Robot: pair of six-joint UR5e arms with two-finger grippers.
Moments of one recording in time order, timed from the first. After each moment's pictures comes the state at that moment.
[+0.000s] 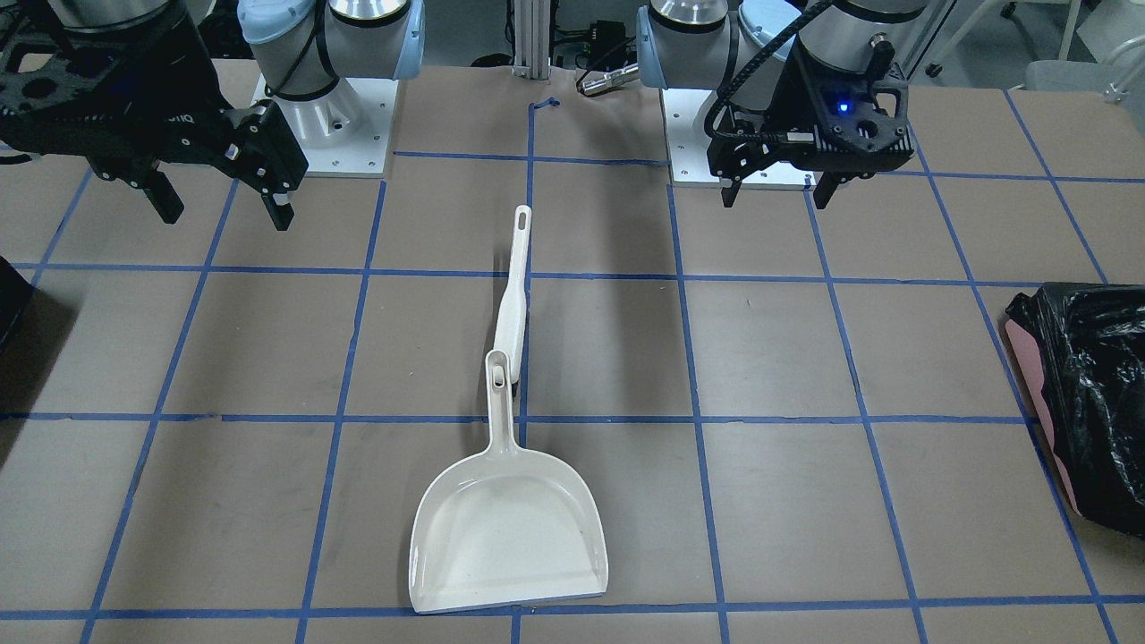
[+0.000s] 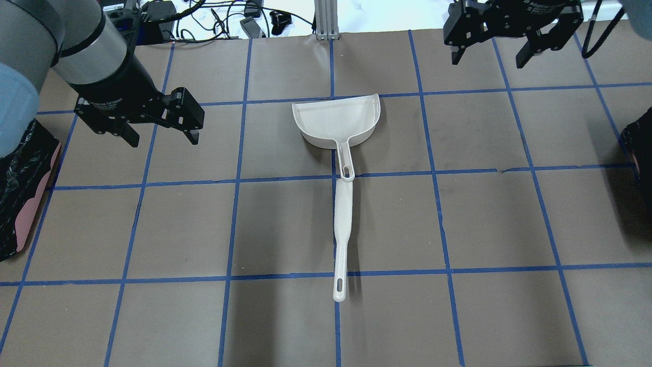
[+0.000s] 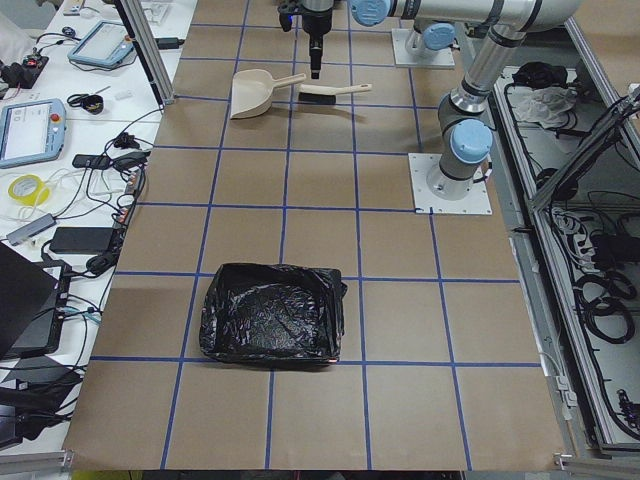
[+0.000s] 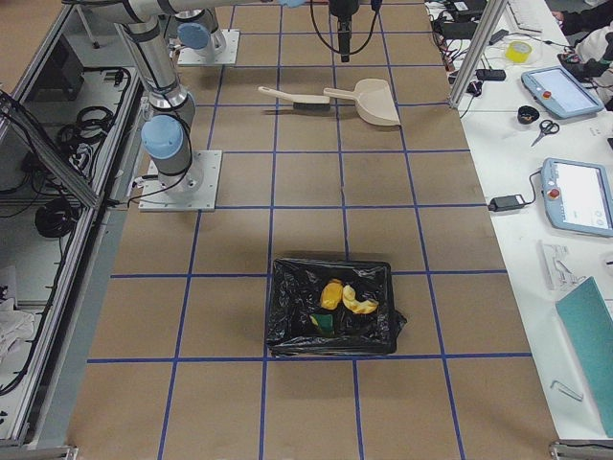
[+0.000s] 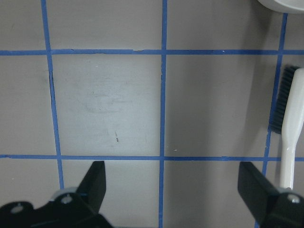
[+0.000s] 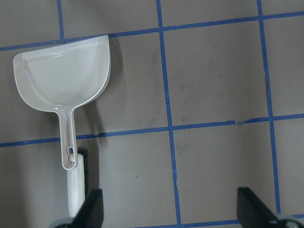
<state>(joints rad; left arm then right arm) -1.58 -1.48 -1.62 -1.59 1.58 -0.01 1.57 -1.55 1.42 -1.59 -1.53 0.10</state>
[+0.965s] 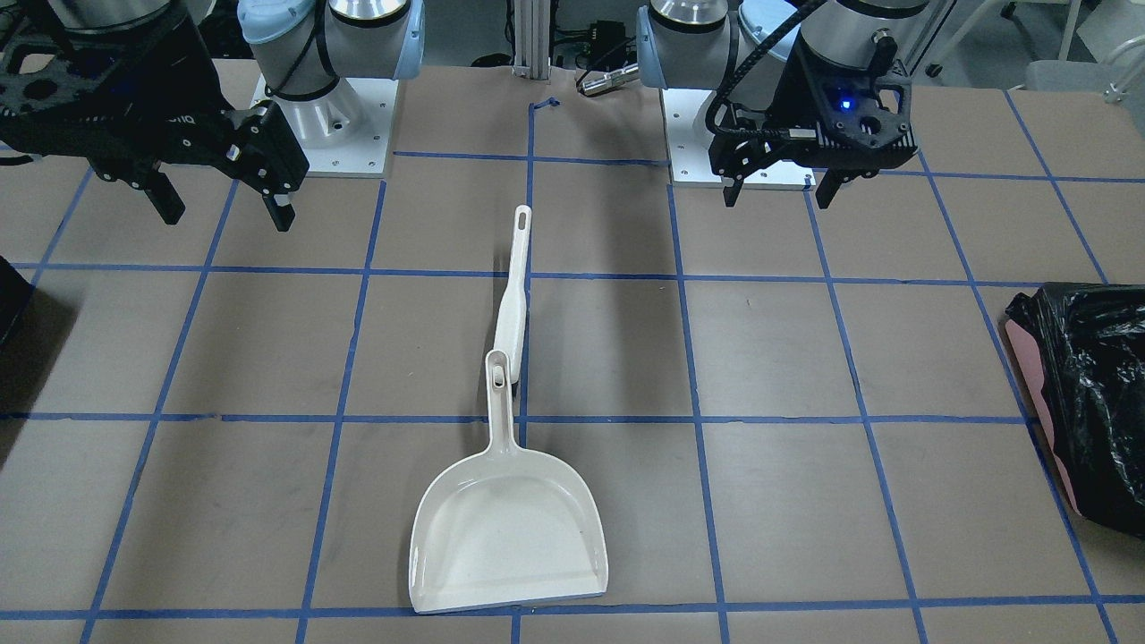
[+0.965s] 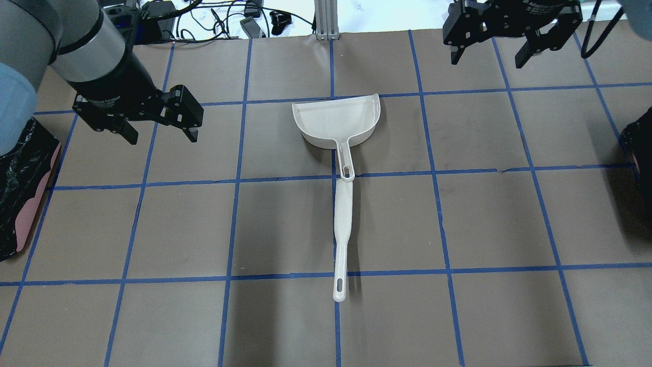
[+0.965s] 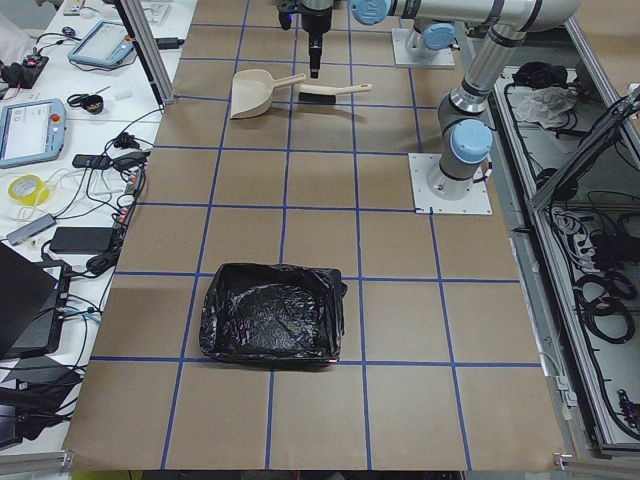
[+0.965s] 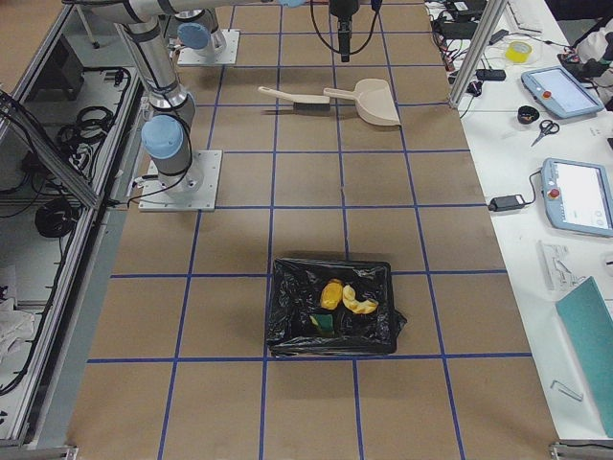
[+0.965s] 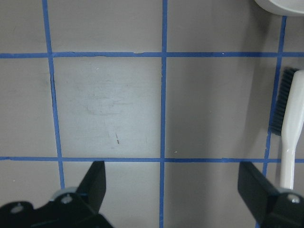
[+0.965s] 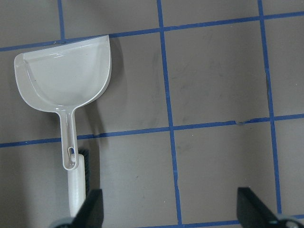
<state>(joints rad) -1.58 -1.48 -1.62 -1.58 1.59 -0.01 1.57 -1.55 1.42 -1.59 -1.53 0.10</state>
